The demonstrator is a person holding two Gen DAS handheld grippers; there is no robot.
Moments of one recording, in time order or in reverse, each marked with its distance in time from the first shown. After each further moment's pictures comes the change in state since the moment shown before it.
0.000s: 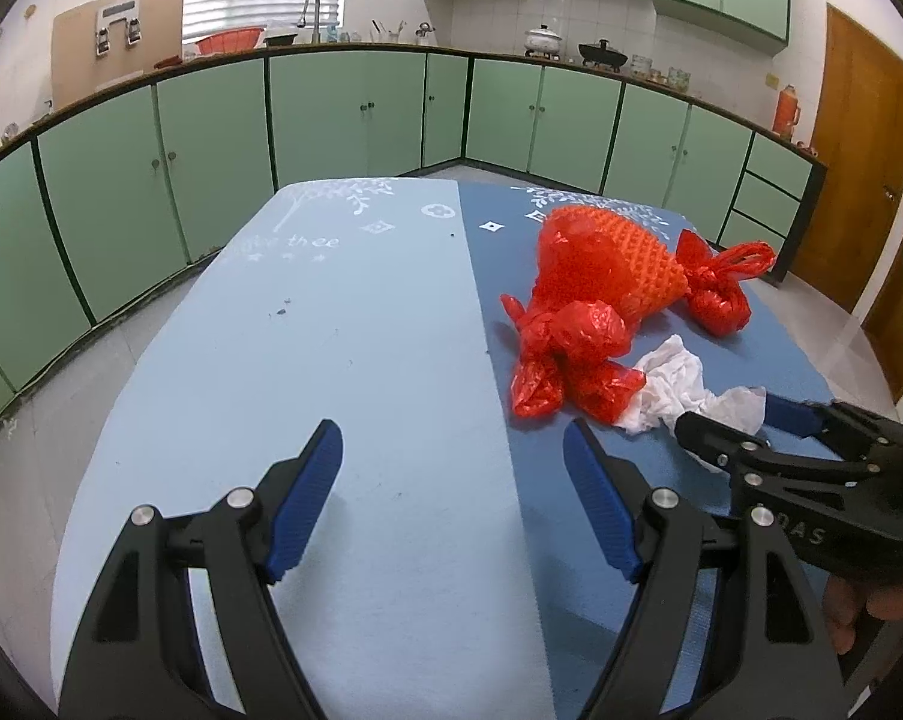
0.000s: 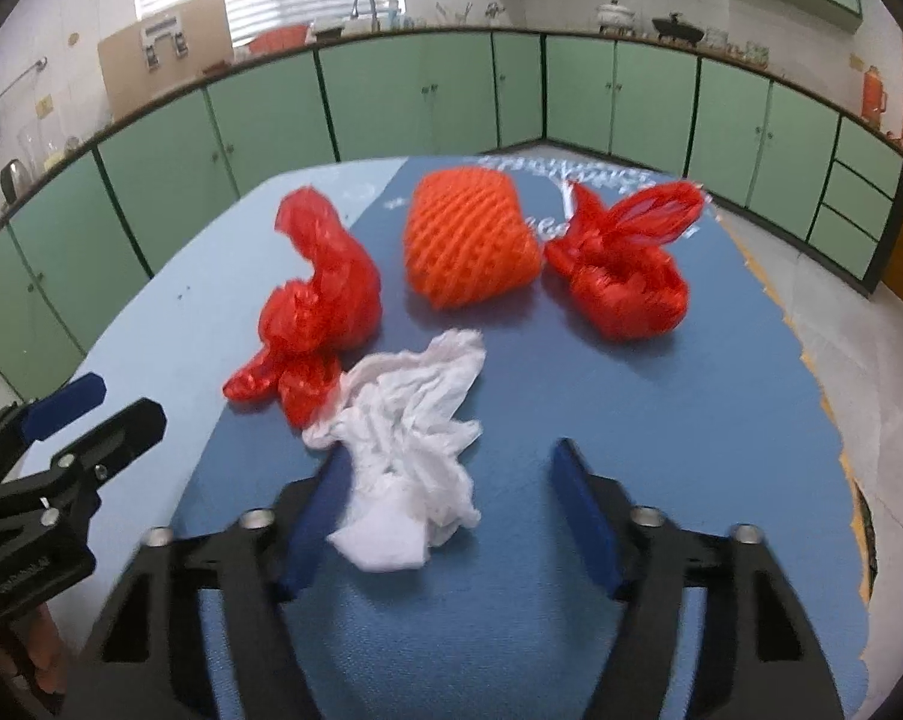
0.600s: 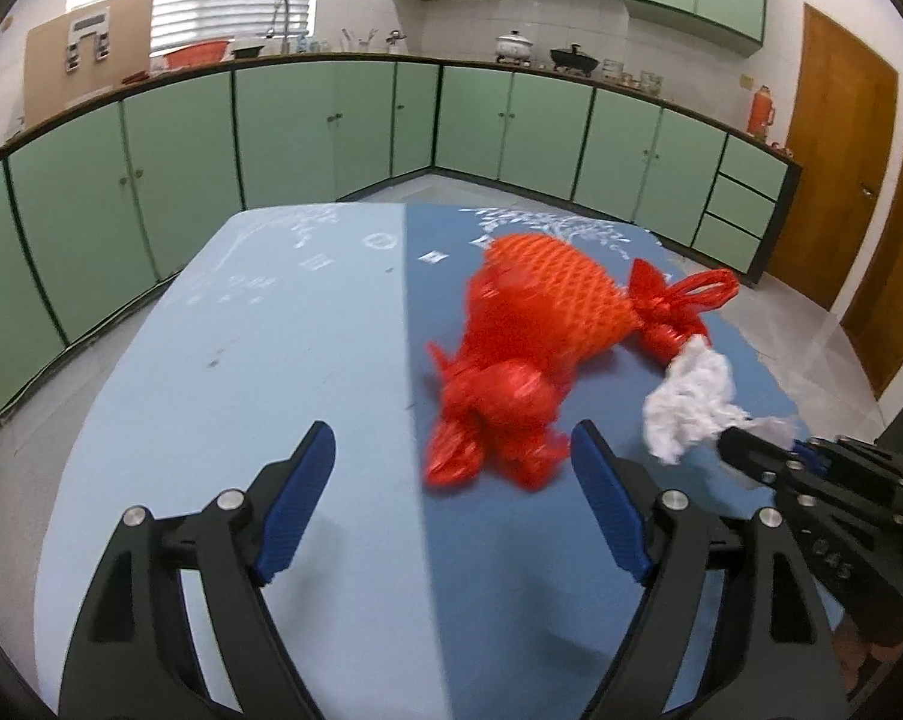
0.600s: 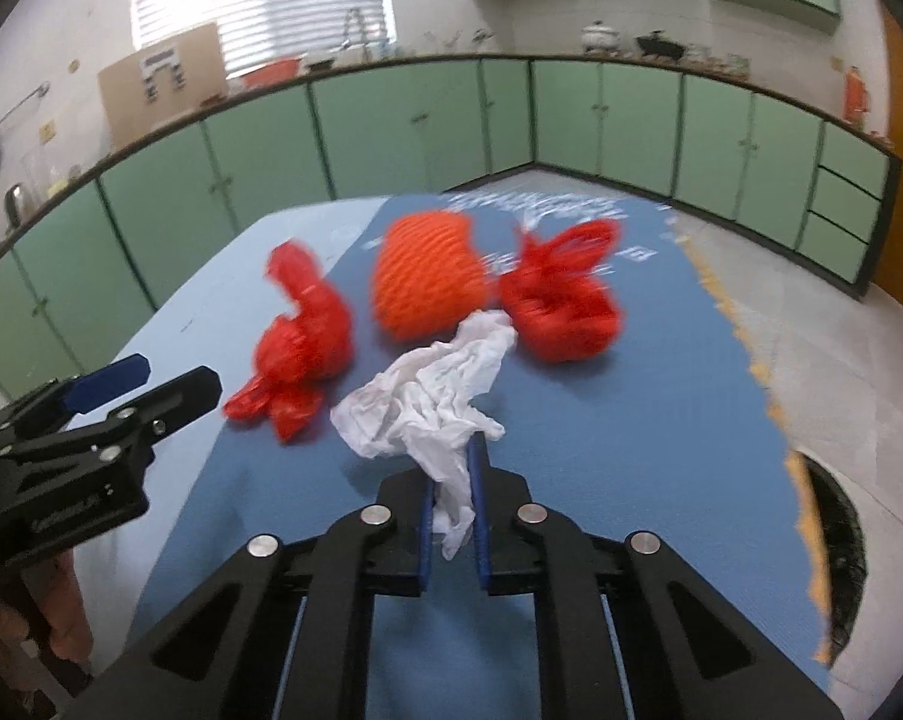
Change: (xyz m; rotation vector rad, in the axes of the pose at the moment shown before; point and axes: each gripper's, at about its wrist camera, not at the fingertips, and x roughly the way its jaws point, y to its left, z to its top) left arm 0.014 -0.037 0.030 0.031 -0.017 -0.069; right arm -0.044 -0.033 -0.004 0.038 -0.093 -0.021
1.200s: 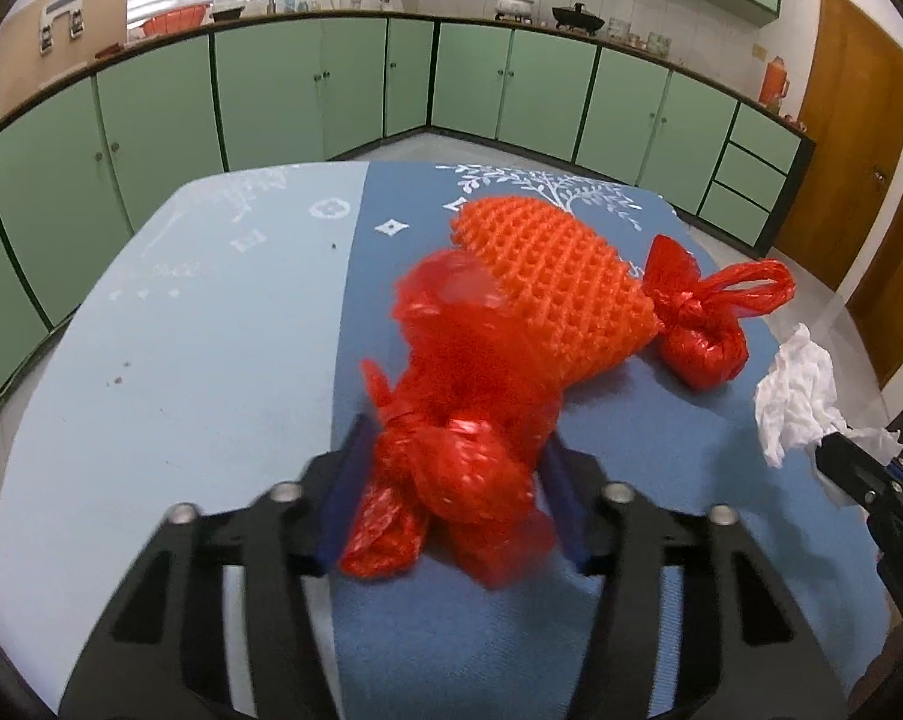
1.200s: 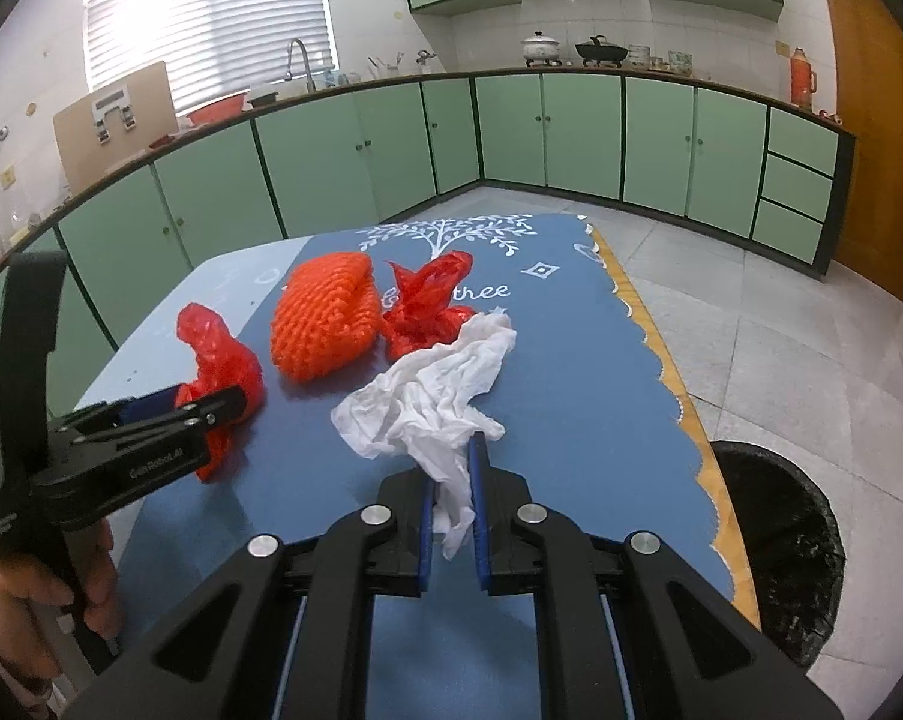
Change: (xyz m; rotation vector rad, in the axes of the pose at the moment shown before) left arm 0.067 -0.021 0.017 -0.017 0.112 0.003; right arm -0.001 -0.045 0.009 0.078 -0.039 -0.063
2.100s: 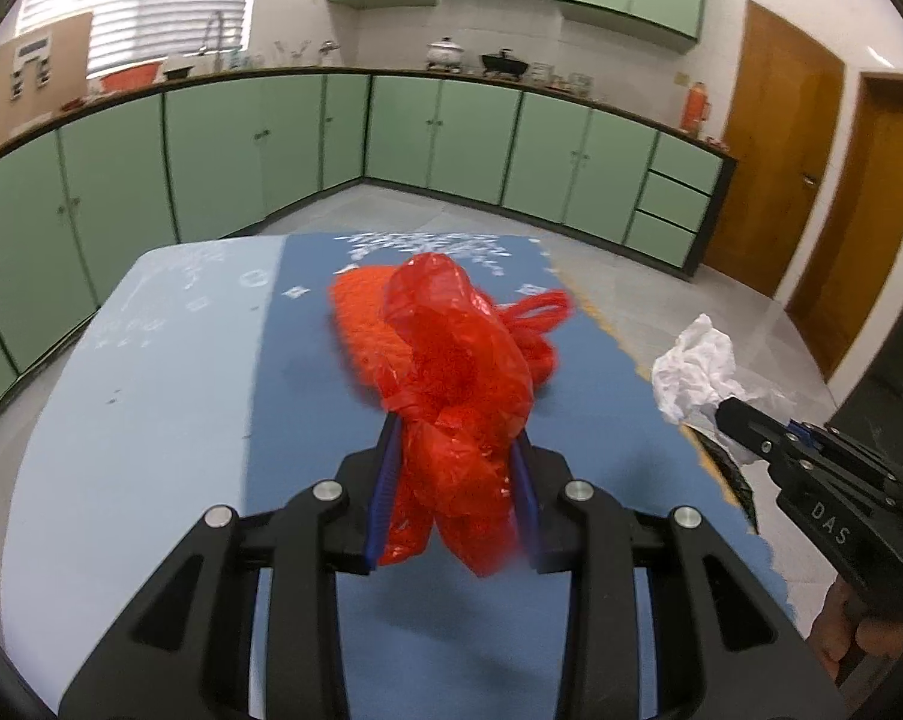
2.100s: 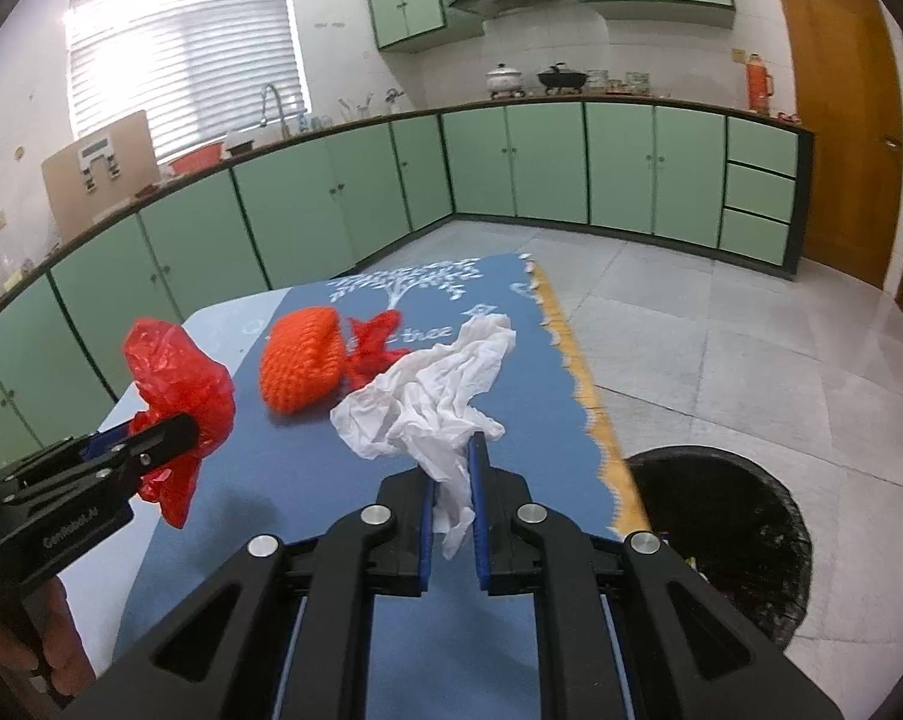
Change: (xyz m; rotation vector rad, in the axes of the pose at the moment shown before) left arm -0.090 -0.068 -0.018 0.082 -0.126 -0.142; right arm -0.070 -0.032 -0.005 0.070 -0.089 -0.042
